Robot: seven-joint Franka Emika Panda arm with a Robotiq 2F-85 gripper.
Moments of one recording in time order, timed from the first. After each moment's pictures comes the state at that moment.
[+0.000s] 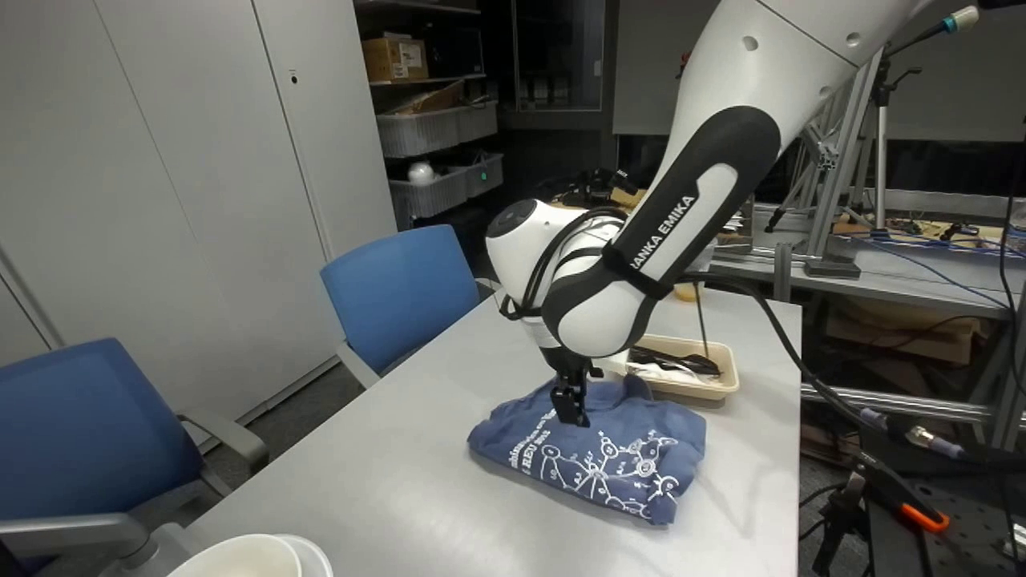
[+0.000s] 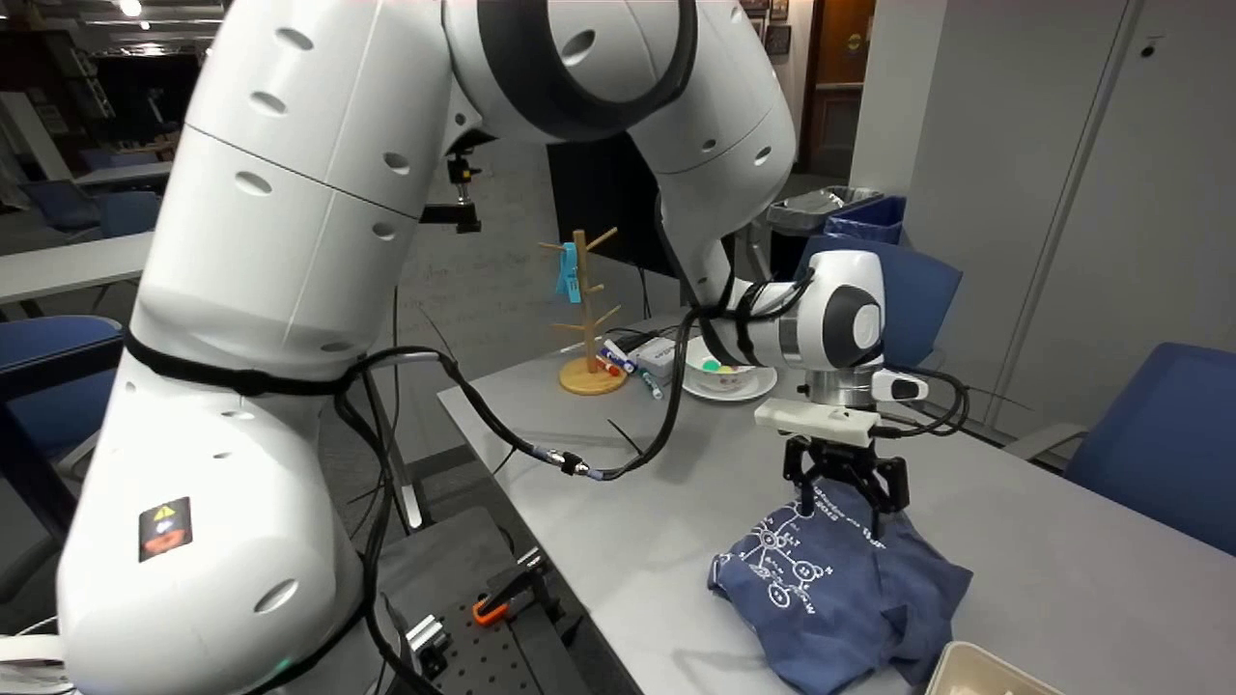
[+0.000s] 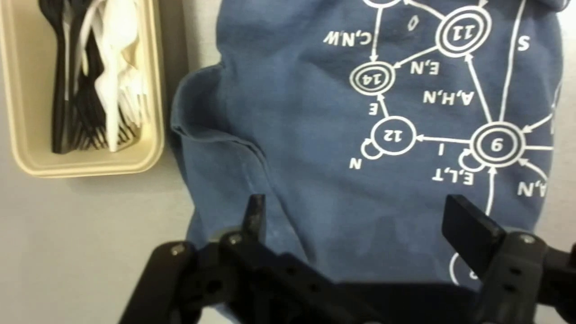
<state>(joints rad) 0.05 0.58 -0.08 -1.96 -0.37 2.33 0.12</state>
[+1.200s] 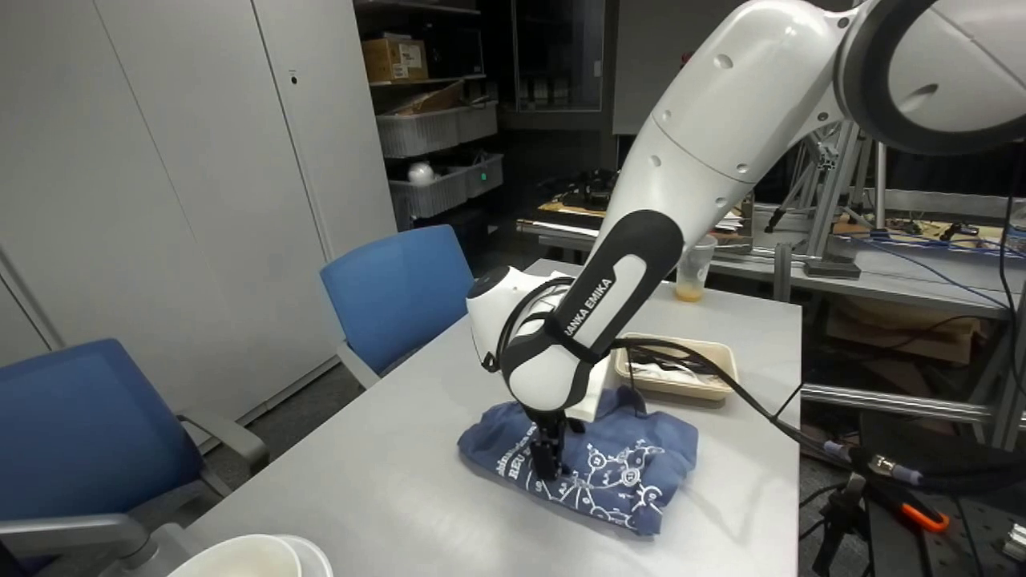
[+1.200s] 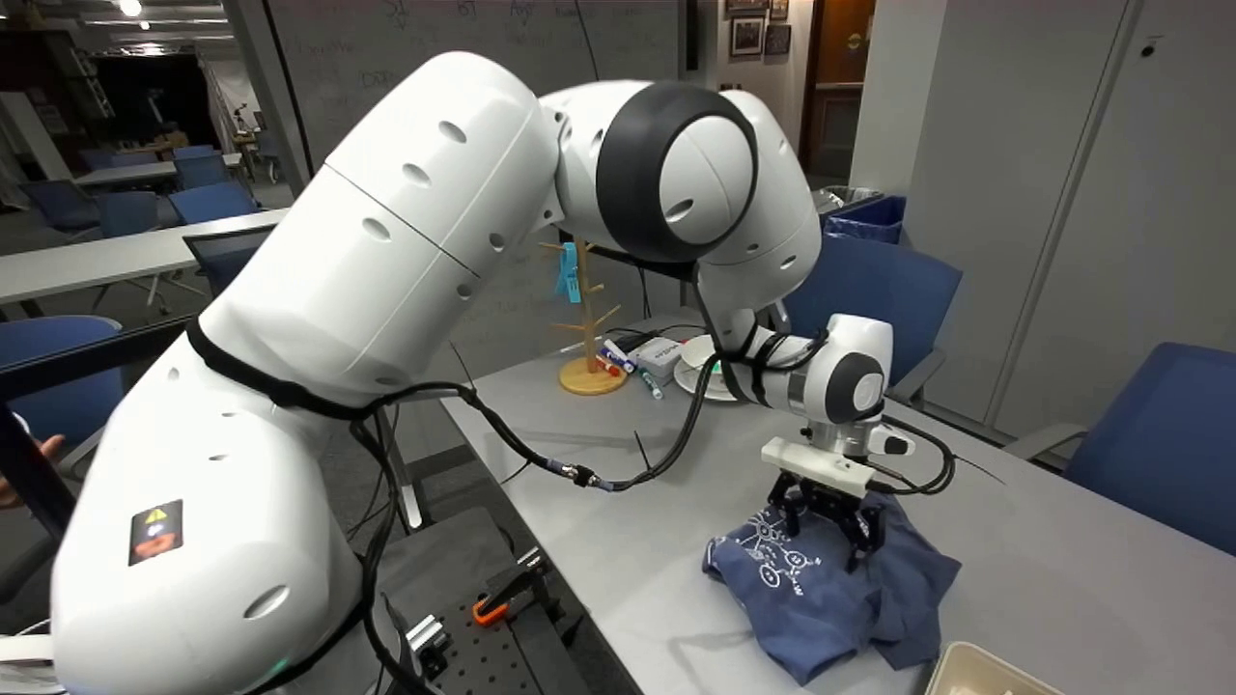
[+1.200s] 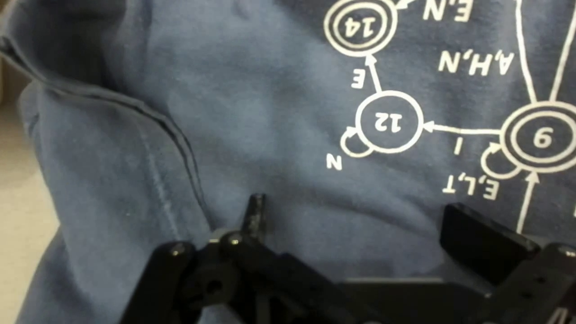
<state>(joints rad) 0.02 0.87 -0.03 -1.71 -0.23 2.29 0.00</state>
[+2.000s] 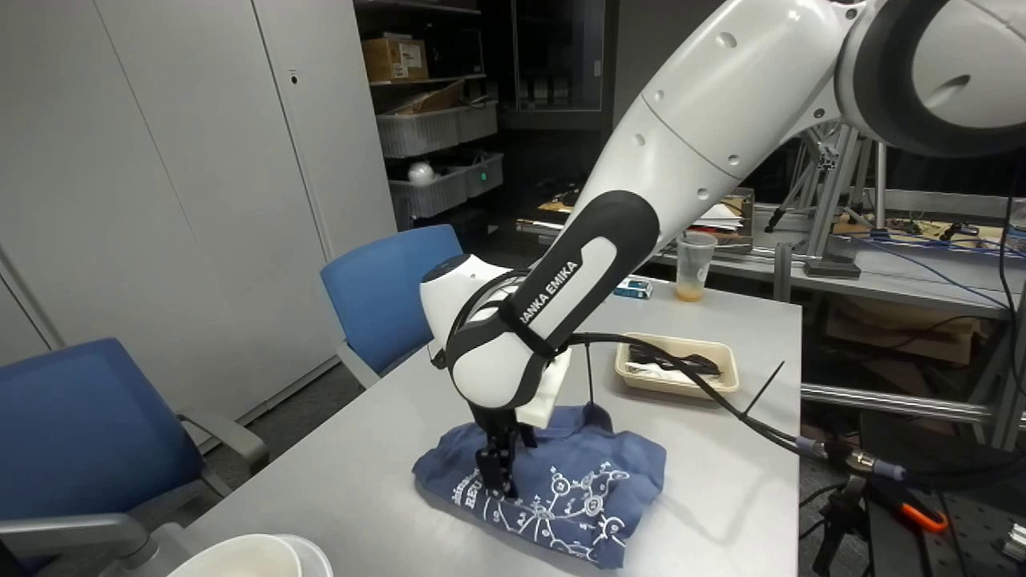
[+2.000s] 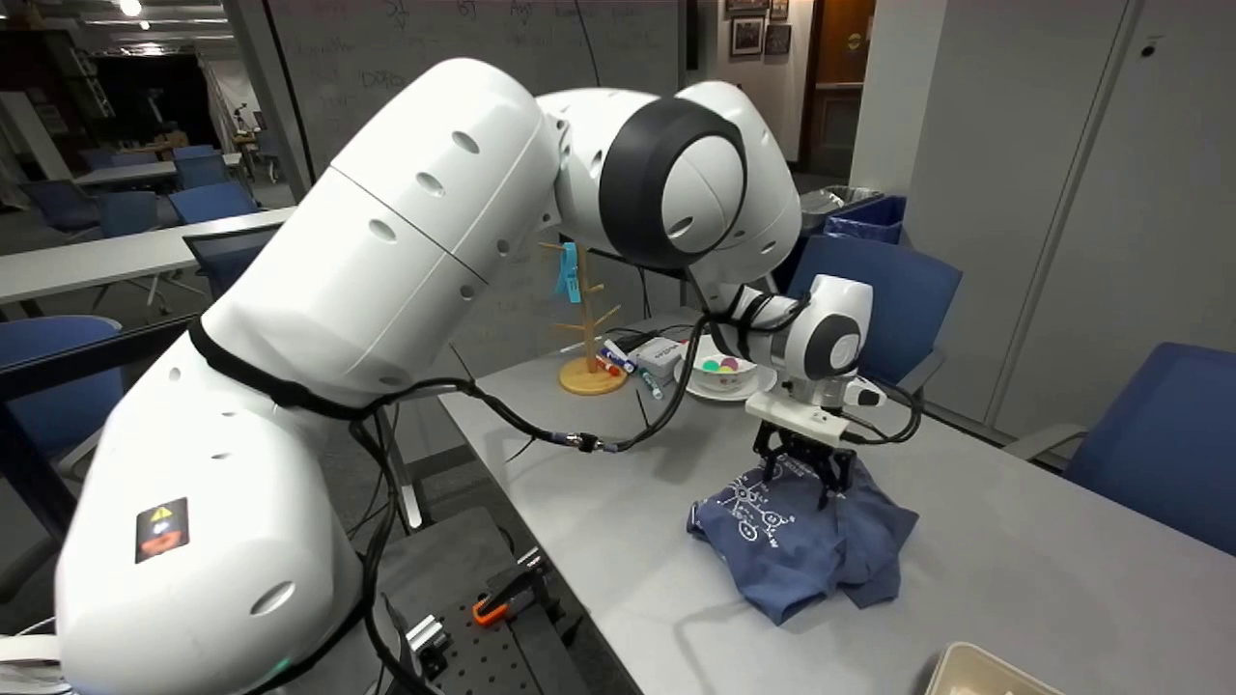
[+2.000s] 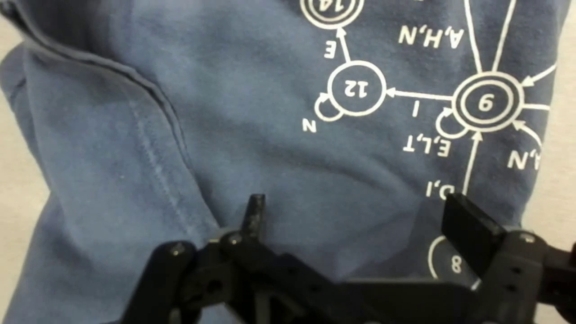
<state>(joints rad) 0.04 0.88 0.06 -1.60 -0.15 2.25 -0.03</state>
